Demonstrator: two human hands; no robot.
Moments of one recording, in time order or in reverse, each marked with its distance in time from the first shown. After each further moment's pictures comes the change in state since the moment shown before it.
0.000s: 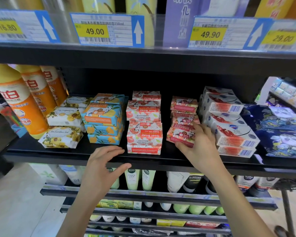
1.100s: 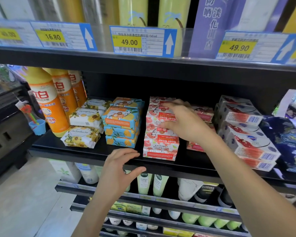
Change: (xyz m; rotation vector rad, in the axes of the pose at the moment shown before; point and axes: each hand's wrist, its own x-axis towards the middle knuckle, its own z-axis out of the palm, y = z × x) left_hand 0.001 -0.006 0.000 0.000 -0.028 0.001; right_hand 0.054 -0.117 -0.020 -0.080 -0.261 -0.393
